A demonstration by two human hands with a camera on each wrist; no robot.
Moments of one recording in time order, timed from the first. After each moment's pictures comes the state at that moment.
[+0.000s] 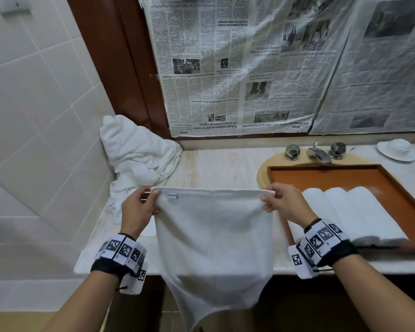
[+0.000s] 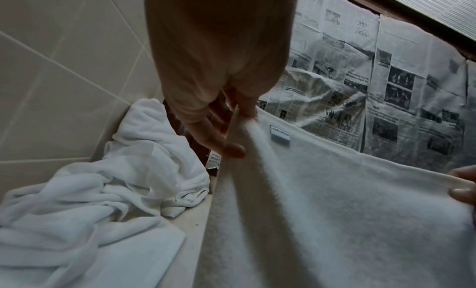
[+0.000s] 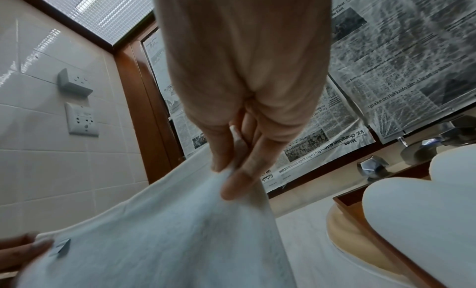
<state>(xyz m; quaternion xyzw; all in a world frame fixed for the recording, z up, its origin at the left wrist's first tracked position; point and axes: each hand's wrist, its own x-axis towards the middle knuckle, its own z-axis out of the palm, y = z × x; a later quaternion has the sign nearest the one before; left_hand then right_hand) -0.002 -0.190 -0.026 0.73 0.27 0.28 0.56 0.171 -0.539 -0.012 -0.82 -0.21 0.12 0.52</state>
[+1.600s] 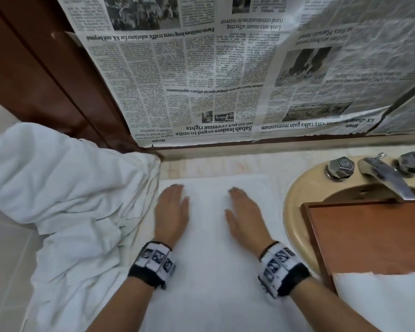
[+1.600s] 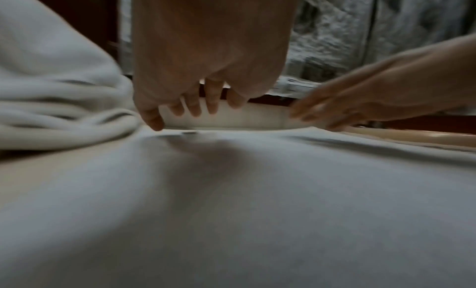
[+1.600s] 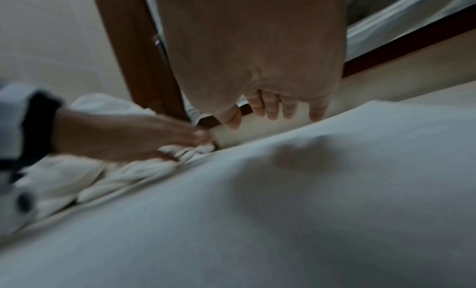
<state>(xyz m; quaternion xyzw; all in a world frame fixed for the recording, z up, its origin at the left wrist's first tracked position) 0.303 -0.119 -0.185 0.94 0.20 0.10 0.26 0.367 -0.334 -0.170 -0.91 -0.27 0.10 0.29</state>
